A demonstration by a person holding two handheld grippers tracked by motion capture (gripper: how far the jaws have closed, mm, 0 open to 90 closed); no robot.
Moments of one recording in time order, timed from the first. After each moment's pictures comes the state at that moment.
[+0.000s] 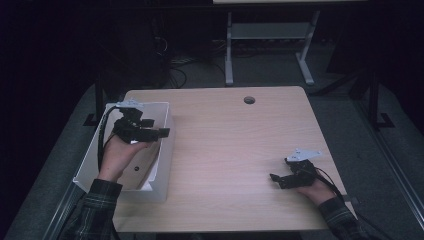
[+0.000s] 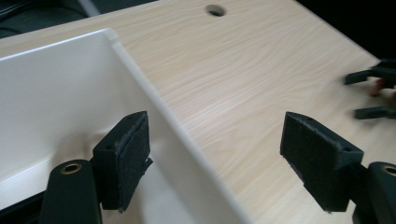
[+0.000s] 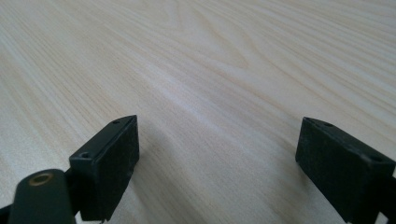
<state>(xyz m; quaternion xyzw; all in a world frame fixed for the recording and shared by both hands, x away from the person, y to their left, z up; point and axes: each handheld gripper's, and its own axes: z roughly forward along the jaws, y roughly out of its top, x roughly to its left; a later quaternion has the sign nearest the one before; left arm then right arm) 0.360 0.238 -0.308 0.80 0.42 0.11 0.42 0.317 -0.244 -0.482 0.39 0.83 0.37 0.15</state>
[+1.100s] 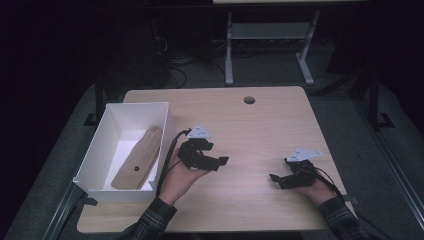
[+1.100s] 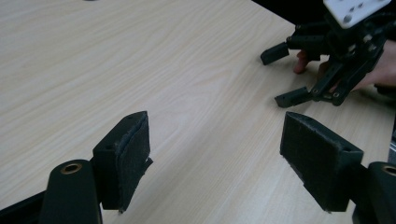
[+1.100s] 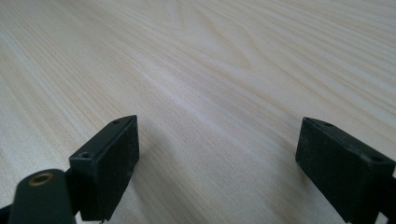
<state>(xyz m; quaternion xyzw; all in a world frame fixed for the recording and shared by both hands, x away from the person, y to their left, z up) 0.327 0.099 -0.382 0.84 0.33 0.07 0.43 0.317 -0.244 -0.482 0.38 0.84 0.37 0.15</state>
